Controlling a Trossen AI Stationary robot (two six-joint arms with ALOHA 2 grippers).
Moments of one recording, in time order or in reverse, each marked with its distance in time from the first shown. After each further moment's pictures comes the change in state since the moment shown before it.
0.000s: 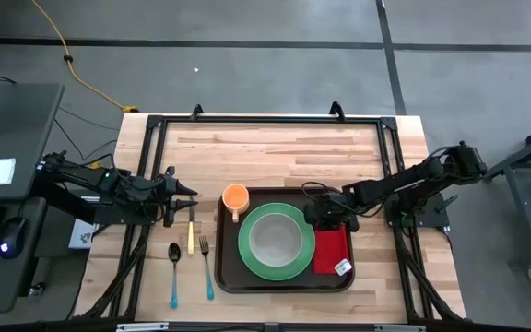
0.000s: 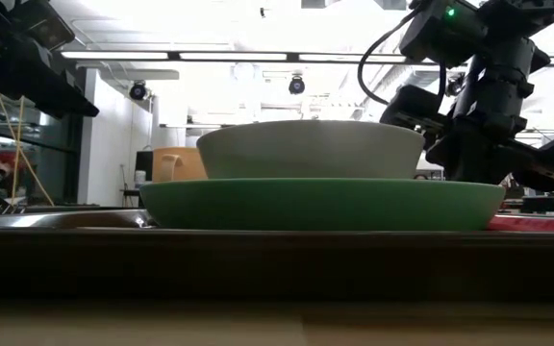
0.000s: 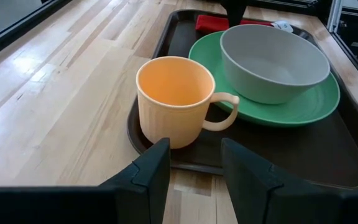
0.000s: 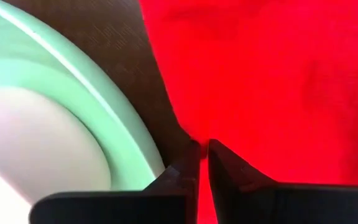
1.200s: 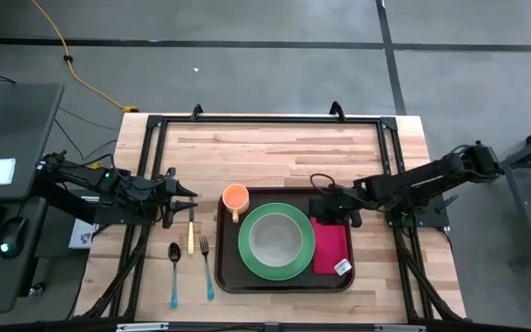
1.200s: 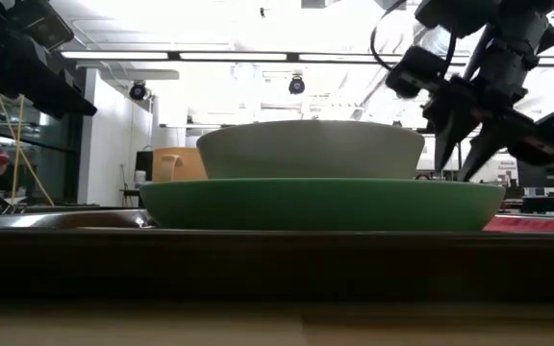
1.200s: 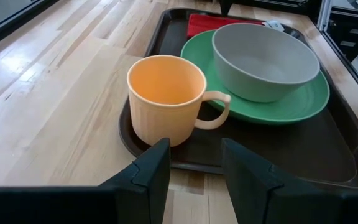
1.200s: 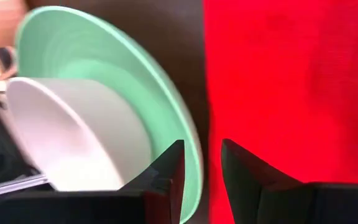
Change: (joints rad) left arm 0.000 0.000 0.000 0.004 0.031 0.000; right arm 0.000 -0.168 0.001 -0.060 0.068 -0.009
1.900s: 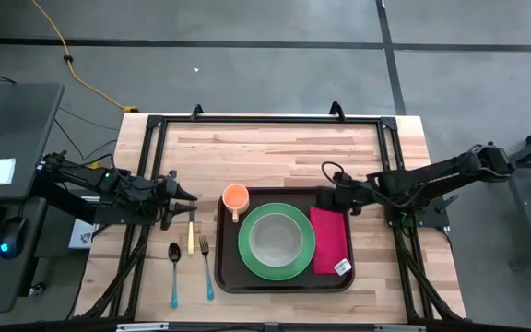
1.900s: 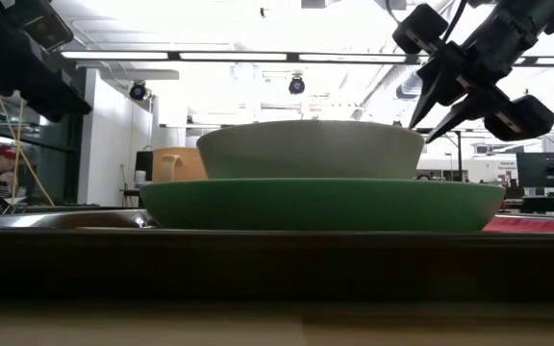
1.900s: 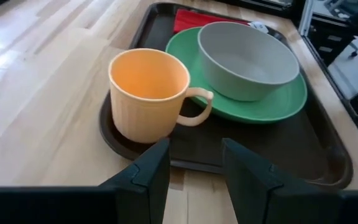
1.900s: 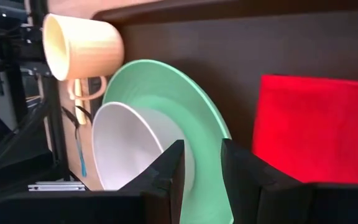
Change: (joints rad) left arm 0.000 0.000 0.000 0.003 0.062 -0.062; right arm 0.000 -0.169 0.000 -0.006 0.217 -0.149
